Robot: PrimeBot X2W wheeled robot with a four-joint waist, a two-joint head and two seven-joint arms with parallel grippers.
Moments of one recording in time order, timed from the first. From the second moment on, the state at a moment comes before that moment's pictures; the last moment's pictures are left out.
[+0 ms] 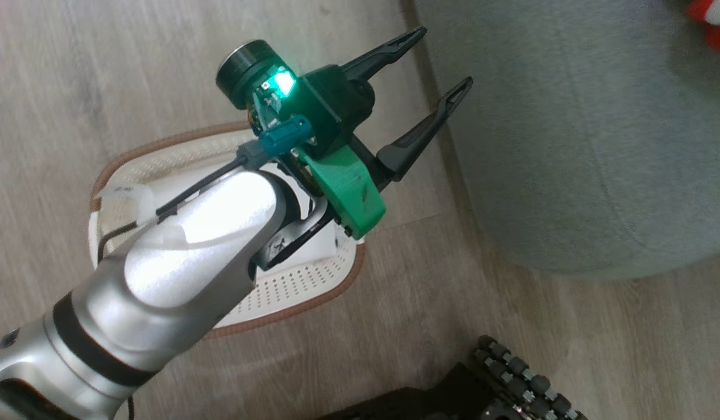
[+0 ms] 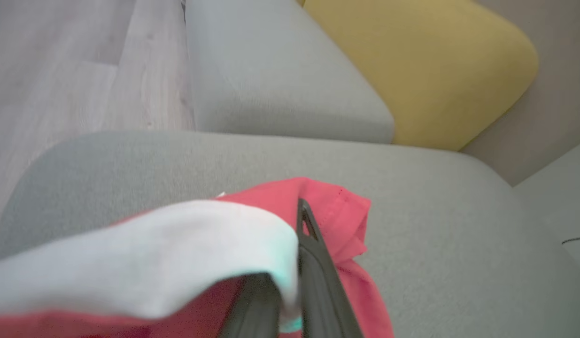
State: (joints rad) left arm -0.92 0.31 -0.96 0.06 -0.56 0.01 0.00; right arm -1.05 -0.64 0.07 0.73 0.41 0.13 -0.02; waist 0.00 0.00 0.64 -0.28
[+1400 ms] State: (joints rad) left arm -0.80 0.27 -1.01 0.13 -0.61 0.02 -0.14; right arm -0.98 -0.68 0.36 0.61 0.59 0.13 -0.02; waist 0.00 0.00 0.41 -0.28
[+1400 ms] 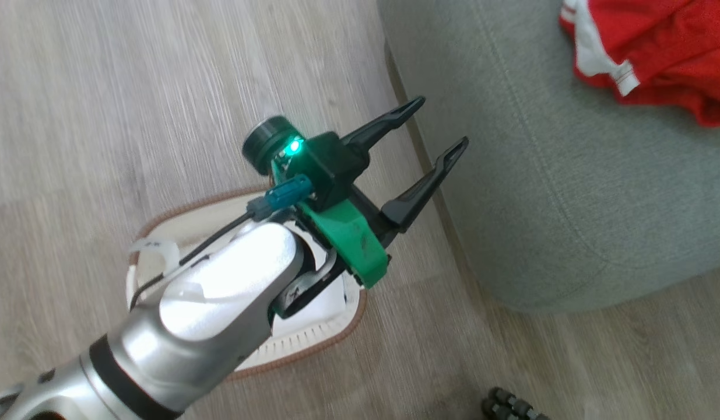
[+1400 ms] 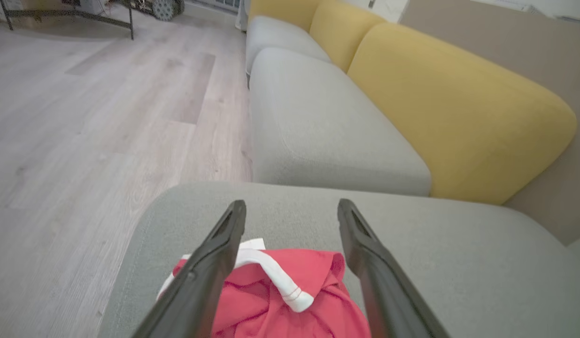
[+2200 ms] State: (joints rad) left arm -0.61 0.28 -0.95 0.13 -0.70 0.09 -0.22; right arm -0.36 -0.50 -0.03 -0.07 0.48 0.13 0.09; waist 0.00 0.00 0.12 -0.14
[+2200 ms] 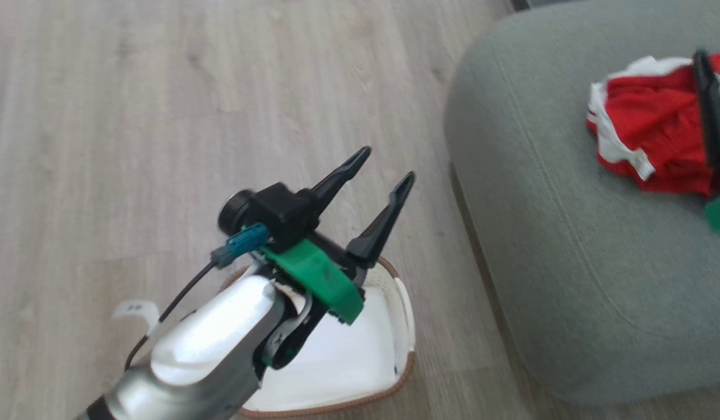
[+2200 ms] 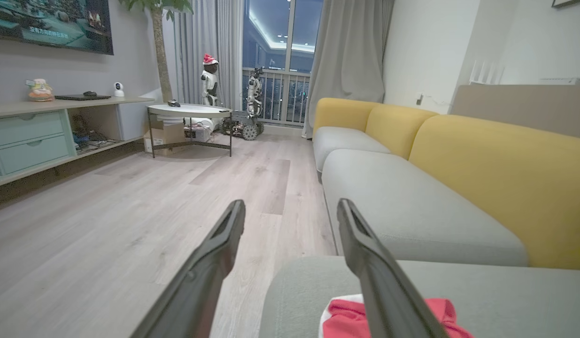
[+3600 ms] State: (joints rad) left arm -0.08 0.37 -0.41 0.00 -0.56 0.23 -0.25; right arm 0.12 -0.13 -0.08 -0.09 0.29 0.13 -0.25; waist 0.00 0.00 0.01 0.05
